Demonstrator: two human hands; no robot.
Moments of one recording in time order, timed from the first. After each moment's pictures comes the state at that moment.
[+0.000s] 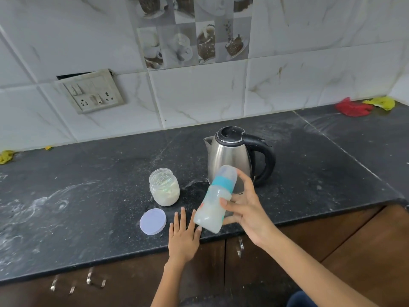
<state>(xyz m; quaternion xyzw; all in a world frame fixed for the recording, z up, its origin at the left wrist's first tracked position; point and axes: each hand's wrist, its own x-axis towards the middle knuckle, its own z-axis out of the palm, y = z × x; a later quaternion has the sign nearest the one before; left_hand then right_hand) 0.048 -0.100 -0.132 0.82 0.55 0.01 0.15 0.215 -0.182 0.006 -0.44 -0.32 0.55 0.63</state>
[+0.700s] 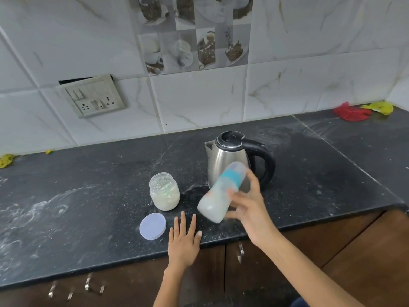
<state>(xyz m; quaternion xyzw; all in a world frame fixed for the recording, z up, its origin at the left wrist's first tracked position) 0.048 -0.100 -0.131 0.82 0.54 0.03 0.16 0.216 -0.174 0.006 -0.40 -0.28 0.53 0.69</state>
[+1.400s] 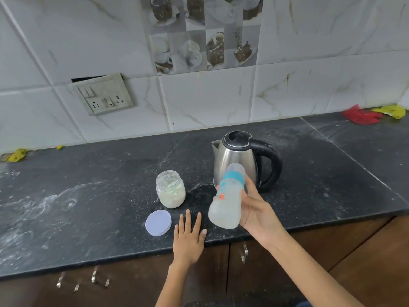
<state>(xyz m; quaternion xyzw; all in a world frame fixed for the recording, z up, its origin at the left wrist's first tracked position) 0.048 -0.099 -0.135 0.82 0.55 0.01 0.15 0.222 -0.180 0.005 -0.29 -0.28 0.65 0.65</state>
